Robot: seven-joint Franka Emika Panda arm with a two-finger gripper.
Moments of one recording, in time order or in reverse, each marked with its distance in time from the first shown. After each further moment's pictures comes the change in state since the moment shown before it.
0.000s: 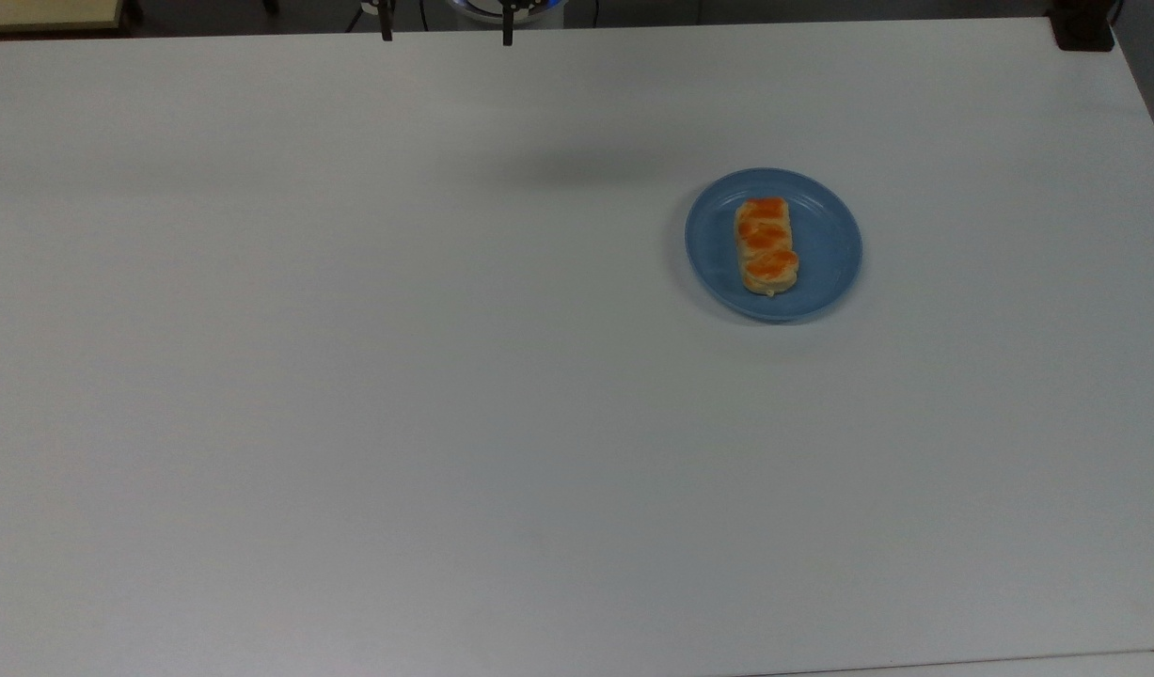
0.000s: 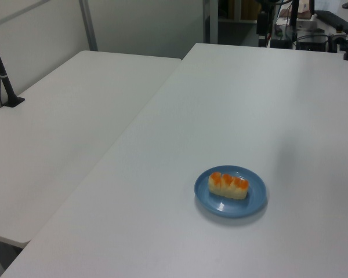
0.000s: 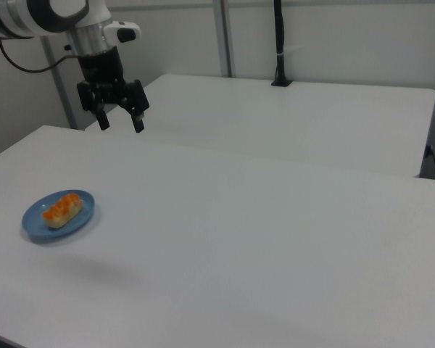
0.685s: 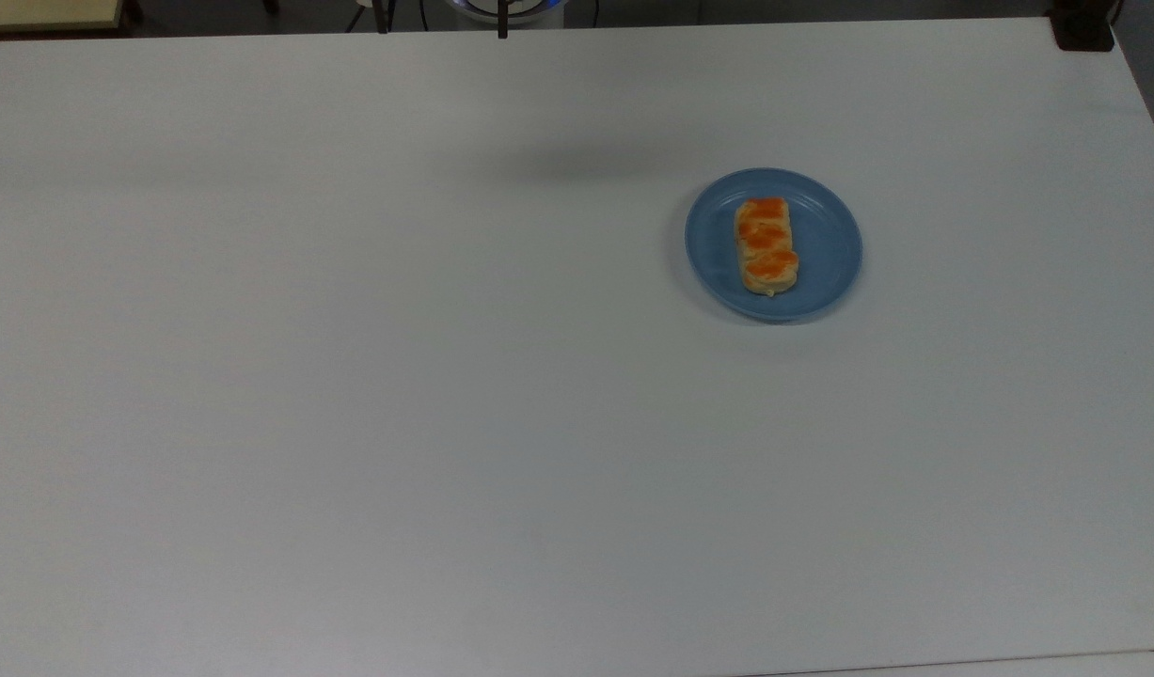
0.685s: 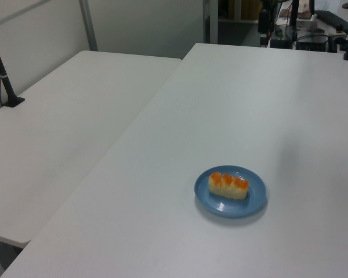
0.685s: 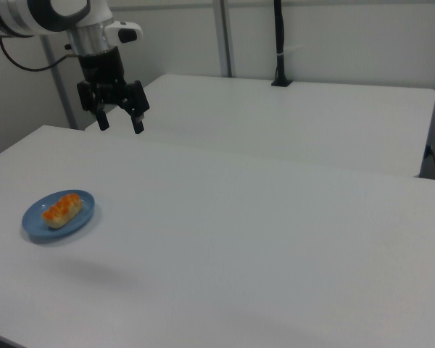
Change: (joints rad) arm -0.012 -0.006 0.000 0.000 0.012 -0.018 0.000
